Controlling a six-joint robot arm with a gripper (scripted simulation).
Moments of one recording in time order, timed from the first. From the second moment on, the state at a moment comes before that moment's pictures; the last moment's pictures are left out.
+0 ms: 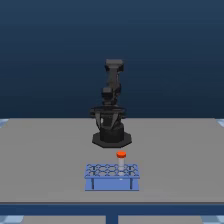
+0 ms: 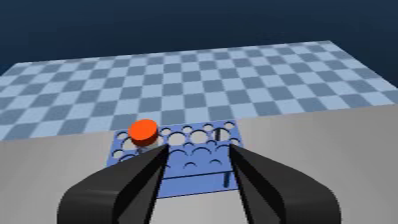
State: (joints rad) arm -0.07 -0.83 1.24 0.19 -0.11 -0.16
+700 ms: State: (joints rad) arm 0.03 -0.67 1.17 0.66 -0.16 -0.58
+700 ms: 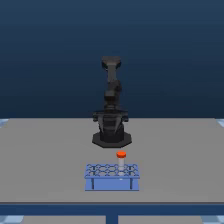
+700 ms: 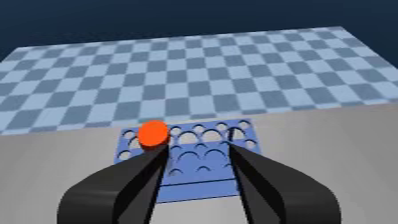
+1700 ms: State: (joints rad) arm 0.16 -0.33 0.92 1.12 -0.17 -1.02
